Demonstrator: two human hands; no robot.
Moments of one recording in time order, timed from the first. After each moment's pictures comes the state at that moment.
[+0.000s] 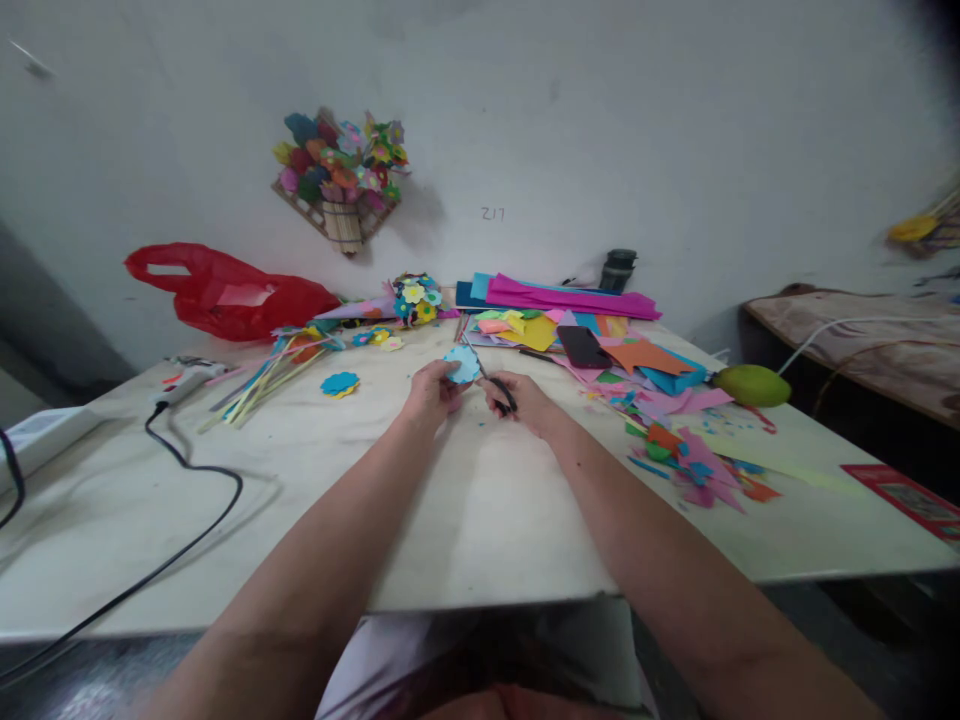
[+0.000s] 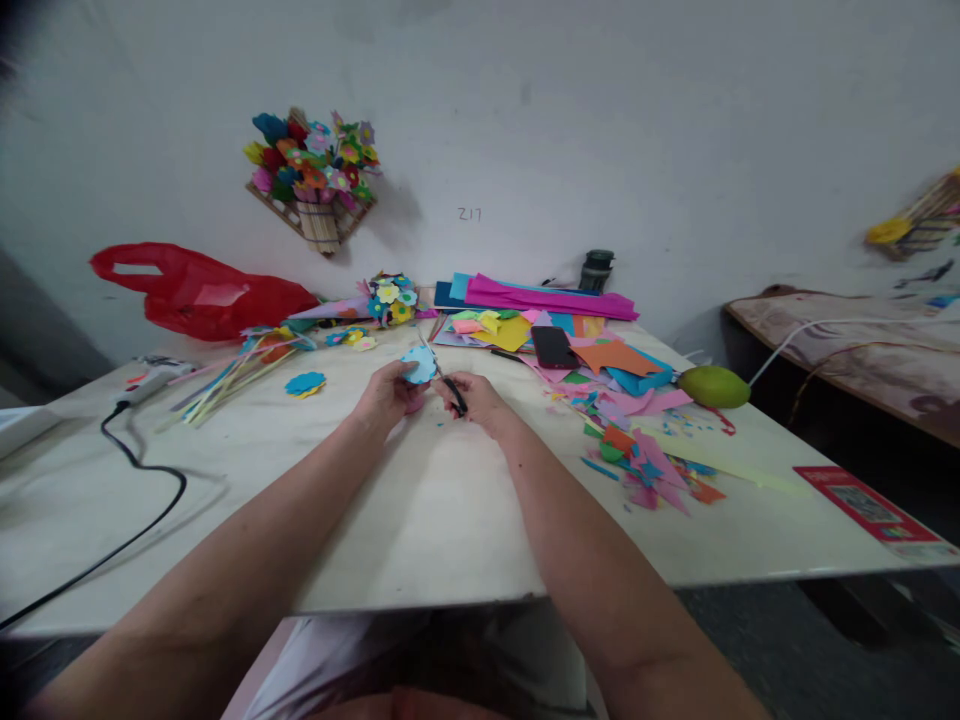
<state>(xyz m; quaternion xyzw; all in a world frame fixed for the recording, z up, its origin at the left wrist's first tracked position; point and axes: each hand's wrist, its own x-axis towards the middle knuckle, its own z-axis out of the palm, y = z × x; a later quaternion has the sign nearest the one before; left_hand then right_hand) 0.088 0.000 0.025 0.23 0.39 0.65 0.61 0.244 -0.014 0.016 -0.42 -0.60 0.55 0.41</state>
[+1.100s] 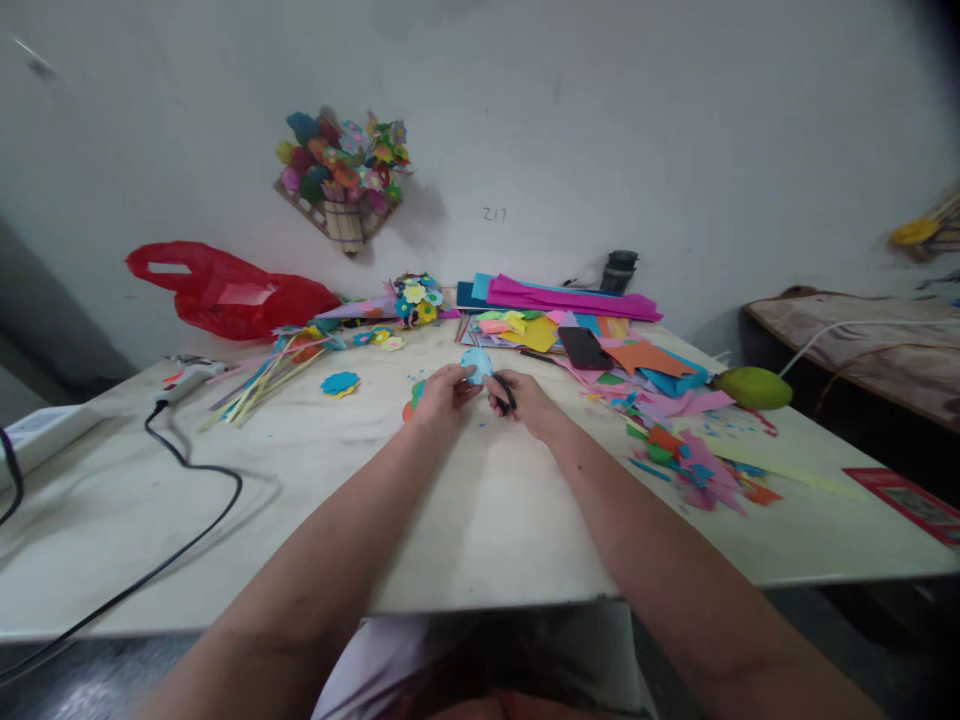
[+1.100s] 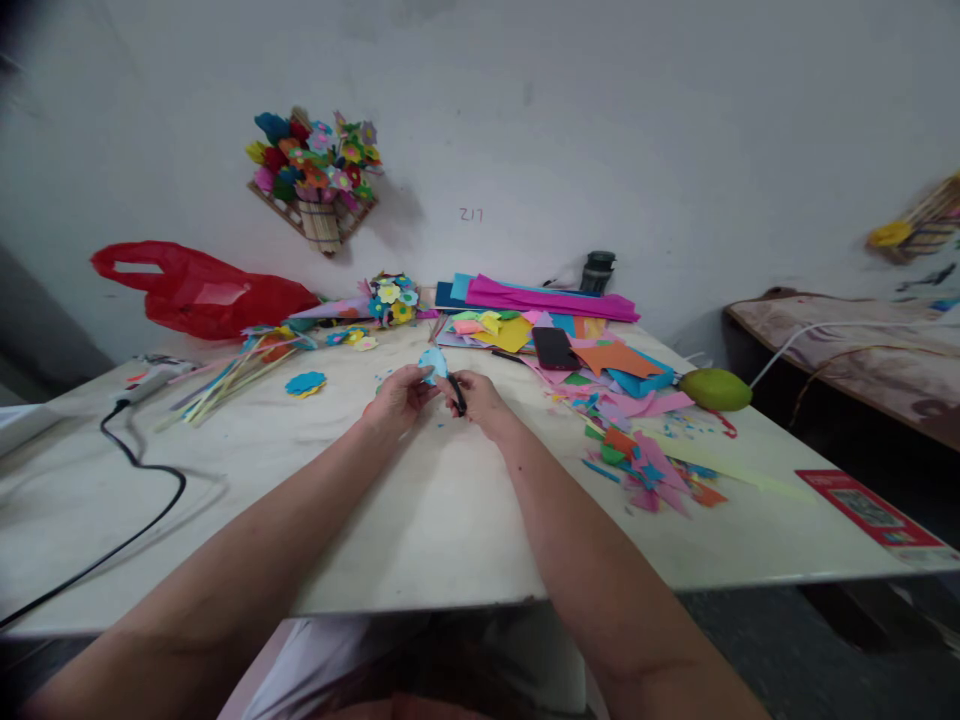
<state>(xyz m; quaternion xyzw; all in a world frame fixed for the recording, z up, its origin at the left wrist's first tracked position) 0.098 0.000 0.011 0.28 0.37 0.64 0.61 0.240 -0.019 0.022 -0.45 -0.57 0.53 0.44</state>
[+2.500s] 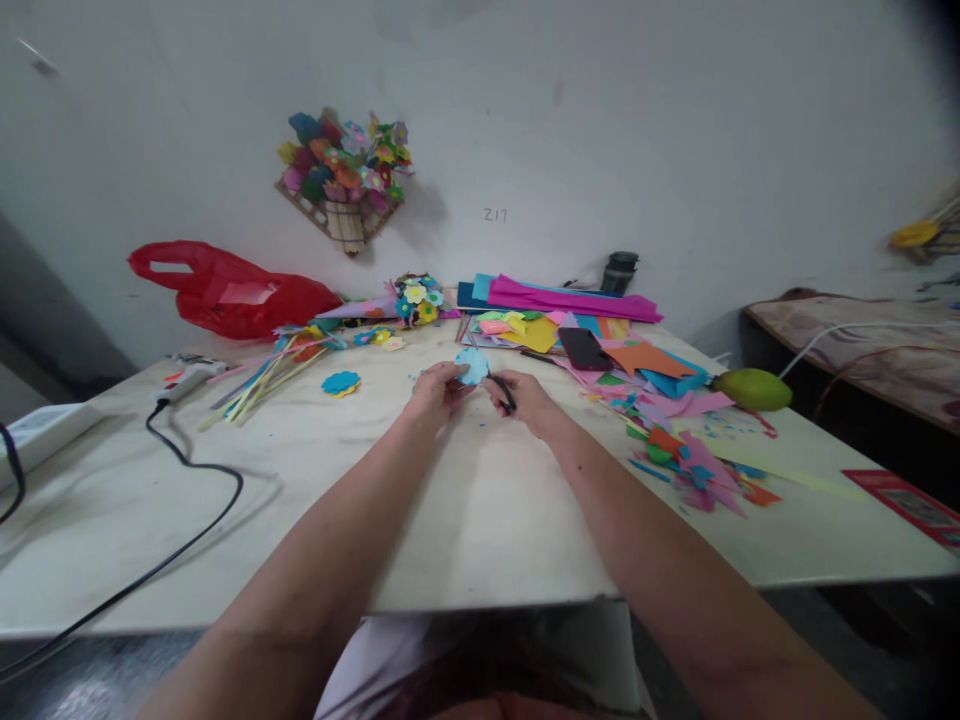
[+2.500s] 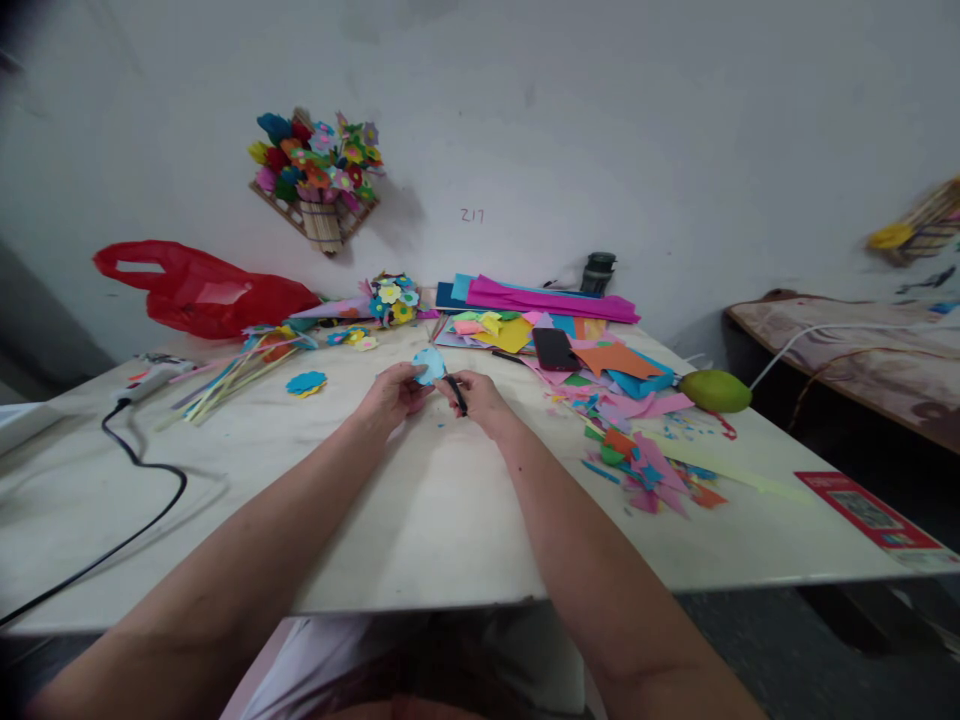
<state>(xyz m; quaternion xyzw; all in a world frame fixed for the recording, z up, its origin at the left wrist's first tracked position) 0.088 0.001 0.021 0.27 0.40 0.63 0.61 0.238 -0.011 0.017 -0.43 -0.54 0.55 0.47</state>
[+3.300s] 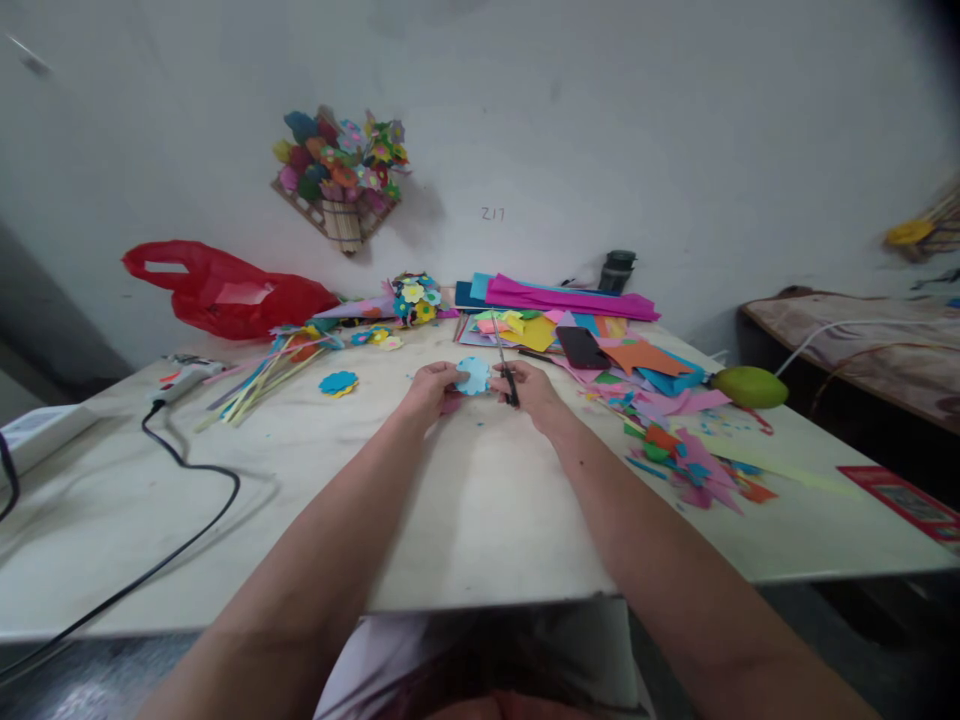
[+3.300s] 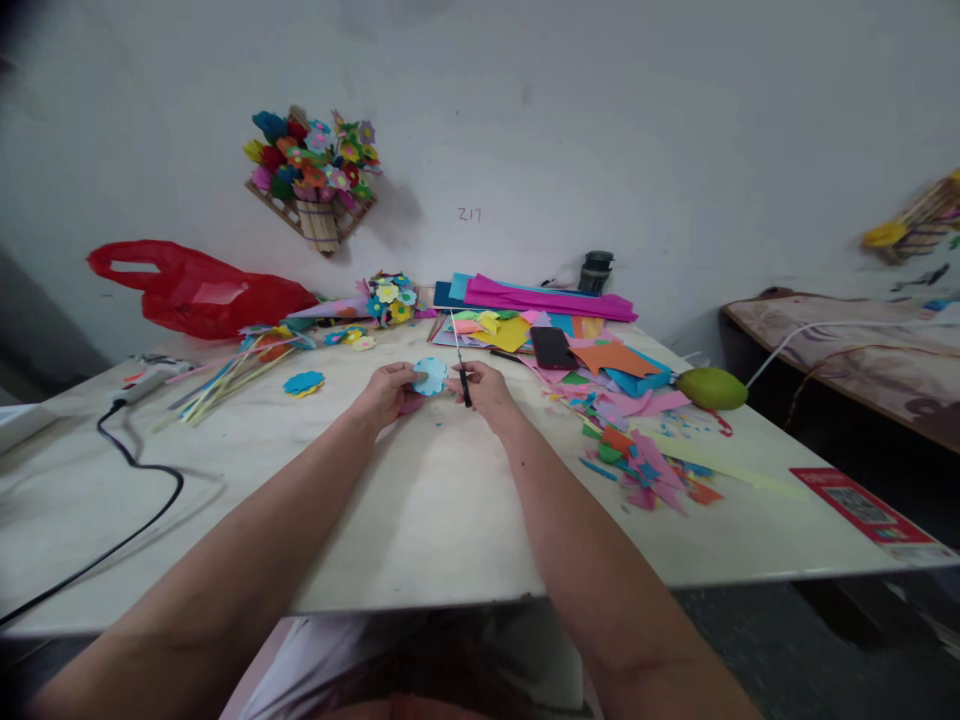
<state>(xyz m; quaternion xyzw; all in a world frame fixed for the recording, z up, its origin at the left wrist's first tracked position) 0.078 0.002 0.018 0.40 0.43 0.56 0.59 0.252 -0.003 0.015 -0.45 -0.53 0.50 0.52</state>
